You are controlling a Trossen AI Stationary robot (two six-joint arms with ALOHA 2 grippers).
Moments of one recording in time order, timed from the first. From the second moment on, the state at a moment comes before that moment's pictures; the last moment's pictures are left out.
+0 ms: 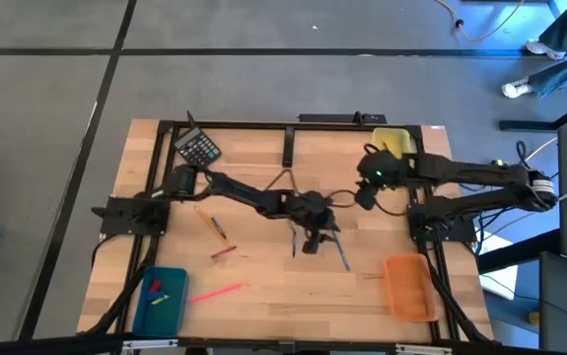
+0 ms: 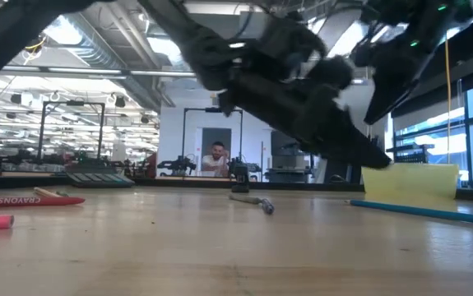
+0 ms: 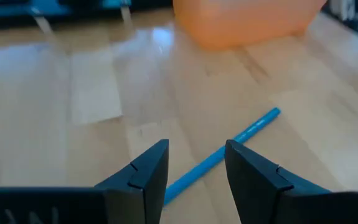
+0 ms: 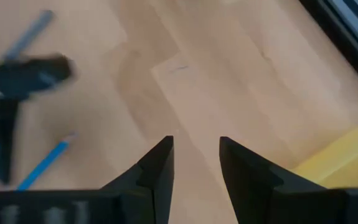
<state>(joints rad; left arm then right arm) 0.00 2.28 1.52 0.23 0.26 0.15 -0.20 1.00 0.76 -0.76 0.22 0.26</state>
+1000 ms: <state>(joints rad) 0.00 2.45 1.80 -0.20 0.25 0.16 -0.13 0.72 0.60 -0.74 0.21 0.36</state>
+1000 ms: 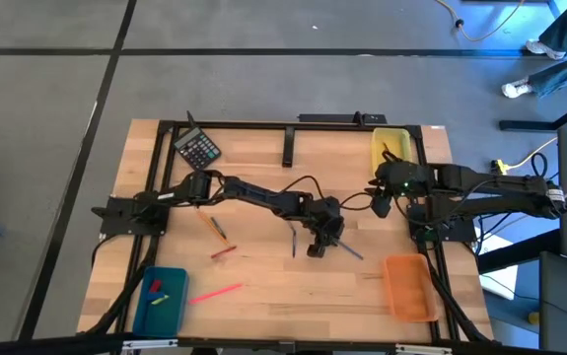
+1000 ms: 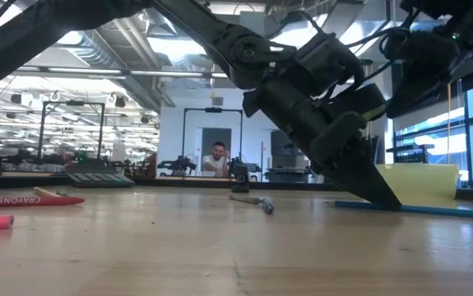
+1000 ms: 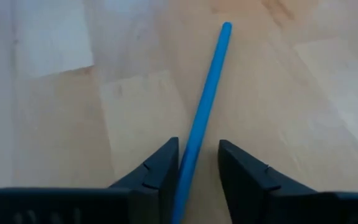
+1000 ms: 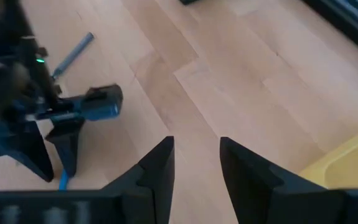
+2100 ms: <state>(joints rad) -0.09 2.13 1.79 -0.45 -0.20 0.22 -0.04 0.74 0.46 -0.38 -0.05 0.39</state>
